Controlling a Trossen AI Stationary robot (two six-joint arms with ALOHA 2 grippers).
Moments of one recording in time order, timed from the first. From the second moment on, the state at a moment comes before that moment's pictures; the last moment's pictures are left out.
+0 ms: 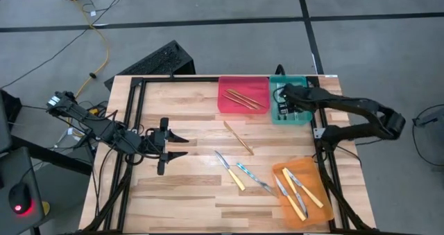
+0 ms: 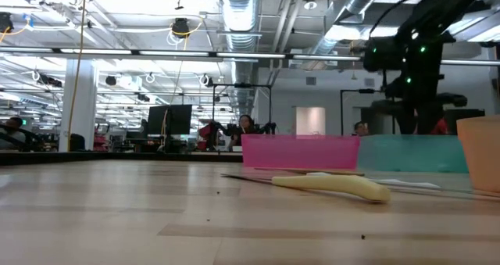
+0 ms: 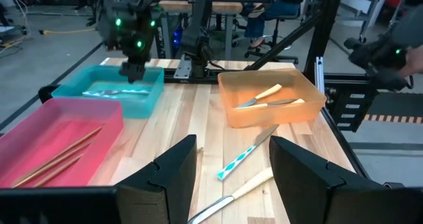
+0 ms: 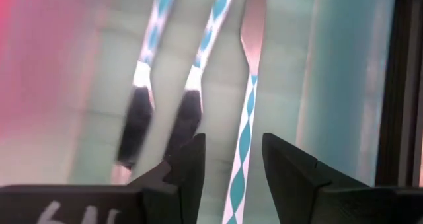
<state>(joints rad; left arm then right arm) -0.48 0.92 0.80 -0.17 -0.51 -0.19 -0.64 1.18 0.67 -0.81 0.39 0.72</state>
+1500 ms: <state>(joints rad) -0.65 0.92 0.80 -0.16 -0.43 -0.21 0.63 1.37 0.67 0.19 0.77 0.79</state>
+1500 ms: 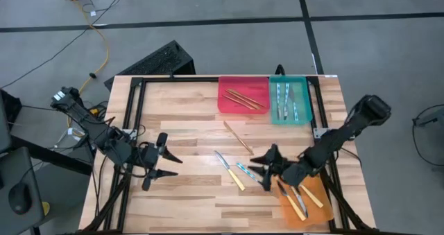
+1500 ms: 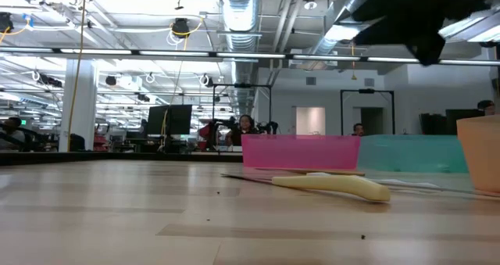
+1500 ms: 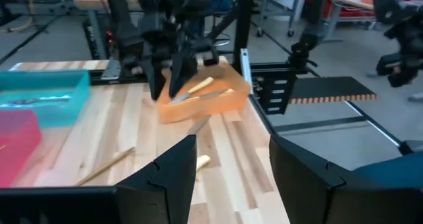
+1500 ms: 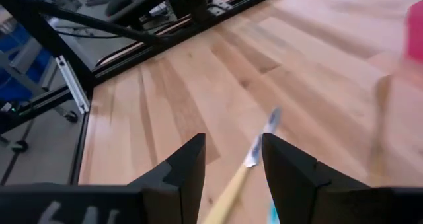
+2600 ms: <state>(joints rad) -0.70 1.11 0.80 0.07 -0.40 -0.13 0.58 2.05 1.27 -0.30 0.84 0.98</state>
